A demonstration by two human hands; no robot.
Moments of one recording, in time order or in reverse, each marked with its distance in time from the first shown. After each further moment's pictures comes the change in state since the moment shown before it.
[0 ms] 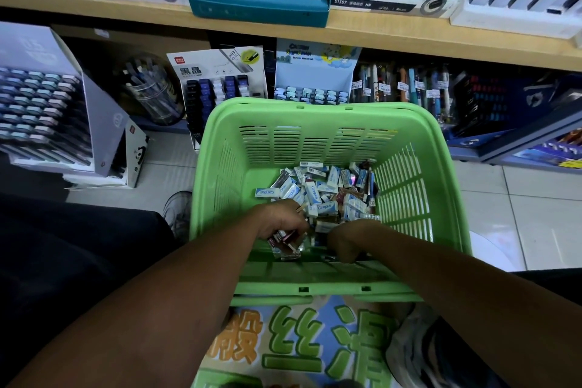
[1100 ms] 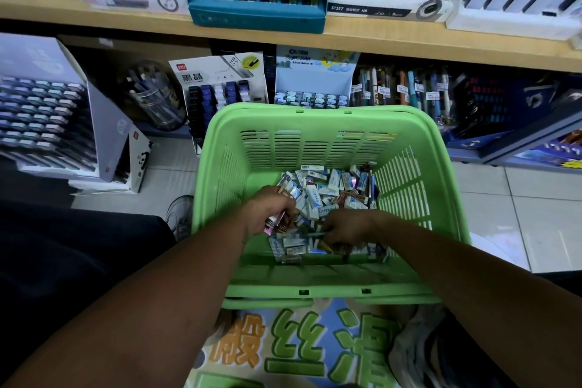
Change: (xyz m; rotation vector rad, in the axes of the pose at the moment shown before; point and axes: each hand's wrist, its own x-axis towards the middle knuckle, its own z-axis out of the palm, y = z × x) left_hand -0.010 0.002 -0.024 -0.316 0.243 0.079; right_hand -0.012 0.025 -0.003 0.744 0.303 -0.204
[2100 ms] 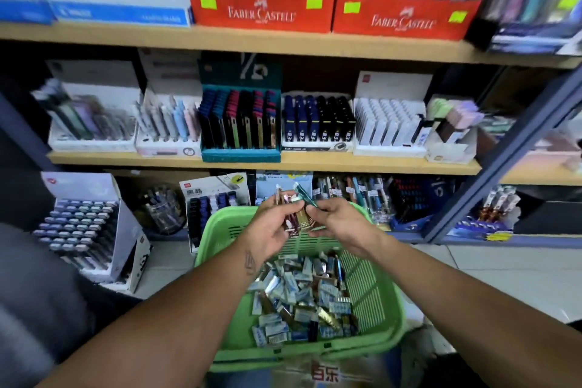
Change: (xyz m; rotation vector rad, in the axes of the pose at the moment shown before) left_hand -0.135 0.137 0.031 -0.680 -0.113 0.397; right_hand -0.145 -0.078 -0.071 0.901 0.727 -0.357
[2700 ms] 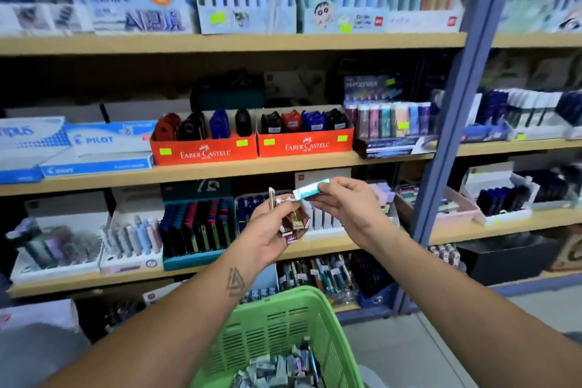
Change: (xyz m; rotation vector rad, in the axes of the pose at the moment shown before) left_hand -0.073 0.097 0.158 0.140 -0.219 0.304; right_hand -0.093 -0.163 -0.098 0.326 0.229 -0.576
